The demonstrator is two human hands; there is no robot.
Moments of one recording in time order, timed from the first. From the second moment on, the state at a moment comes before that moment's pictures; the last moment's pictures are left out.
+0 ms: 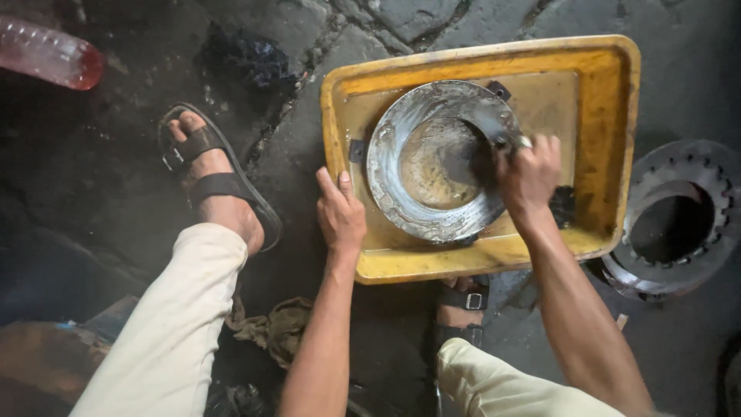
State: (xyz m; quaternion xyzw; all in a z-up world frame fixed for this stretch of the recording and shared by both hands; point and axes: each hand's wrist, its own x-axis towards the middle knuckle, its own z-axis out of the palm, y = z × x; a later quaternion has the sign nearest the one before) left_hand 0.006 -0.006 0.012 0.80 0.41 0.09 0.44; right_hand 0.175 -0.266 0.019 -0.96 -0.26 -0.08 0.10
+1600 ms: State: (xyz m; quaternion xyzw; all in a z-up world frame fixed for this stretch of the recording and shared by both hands) left_hand 0.007 0.000 0.029 0.77 0.41 0.07 0.48; right_hand 0.245 -0.264 -0.001 -0.94 -0.27 0.01 0.23
